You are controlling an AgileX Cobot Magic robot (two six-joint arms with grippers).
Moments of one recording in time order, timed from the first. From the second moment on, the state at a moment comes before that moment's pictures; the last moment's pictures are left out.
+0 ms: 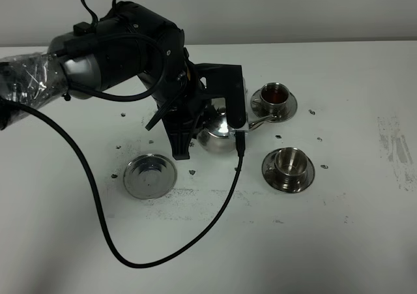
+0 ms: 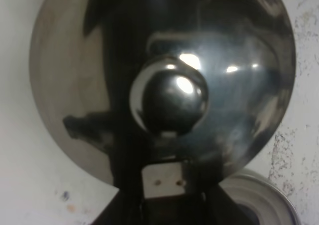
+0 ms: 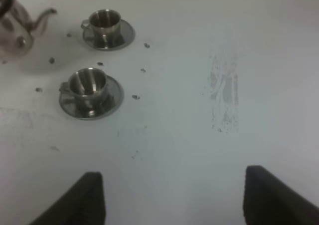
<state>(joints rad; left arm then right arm) -0.64 2.00 -1.58 0.06 0.81 0.92 0.03 -0.01 -0.50 0.11 1.09 -0.13</state>
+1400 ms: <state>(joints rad) -0.71 2.02 -1.58 0.26 0.71 1.23 0.03 -0.01 -0.50 0.11 1.09 -0.13</state>
